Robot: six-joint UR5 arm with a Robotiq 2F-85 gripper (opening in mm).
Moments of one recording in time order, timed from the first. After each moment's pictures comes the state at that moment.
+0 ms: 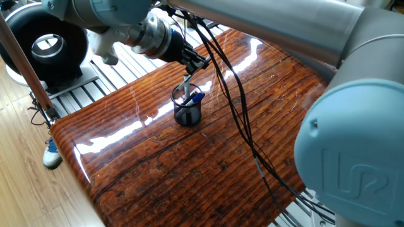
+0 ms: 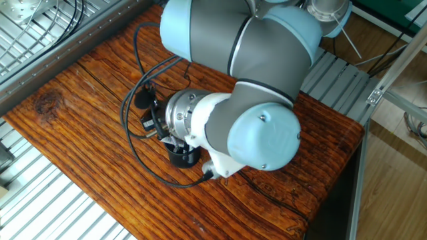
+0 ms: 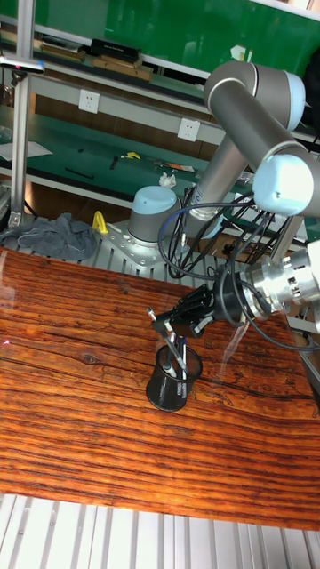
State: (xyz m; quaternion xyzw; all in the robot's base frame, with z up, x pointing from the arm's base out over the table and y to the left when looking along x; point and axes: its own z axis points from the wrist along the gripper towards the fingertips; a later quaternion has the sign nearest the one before) arm 0.559 0.017 0.164 0.54 -0.75 0.26 0.29
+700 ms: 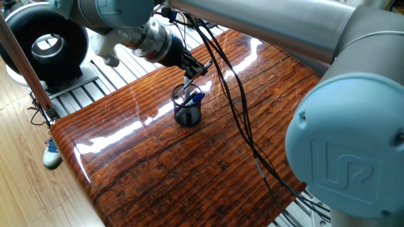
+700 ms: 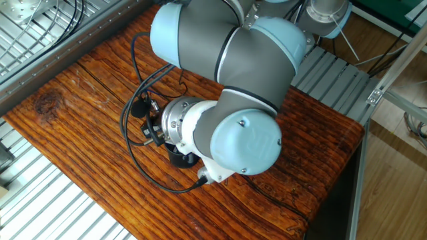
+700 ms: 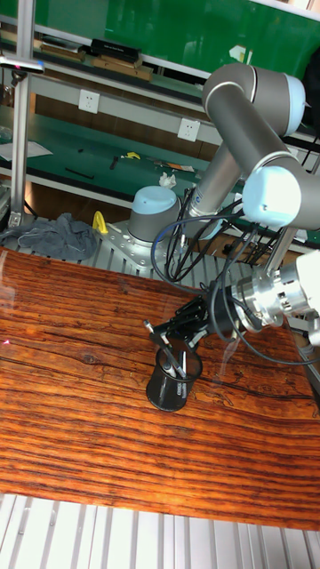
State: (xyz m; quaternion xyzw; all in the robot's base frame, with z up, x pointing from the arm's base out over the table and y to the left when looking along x) arm 0.557 0.020 0.141 0.55 -0.75 0.23 0.29
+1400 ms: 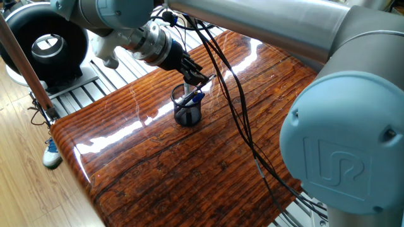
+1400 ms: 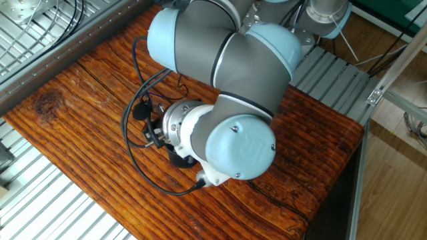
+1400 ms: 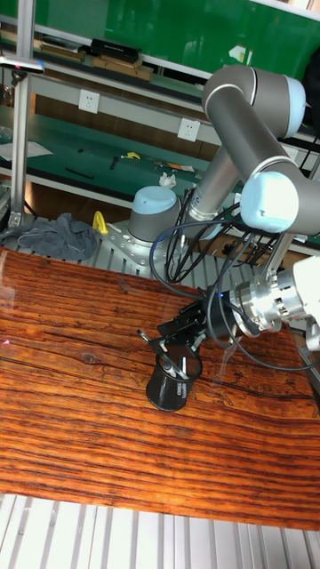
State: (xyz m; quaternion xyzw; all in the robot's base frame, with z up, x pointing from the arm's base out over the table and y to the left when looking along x) arm 0.553 0.026 0.132 0.55 -0.76 0.21 0.29
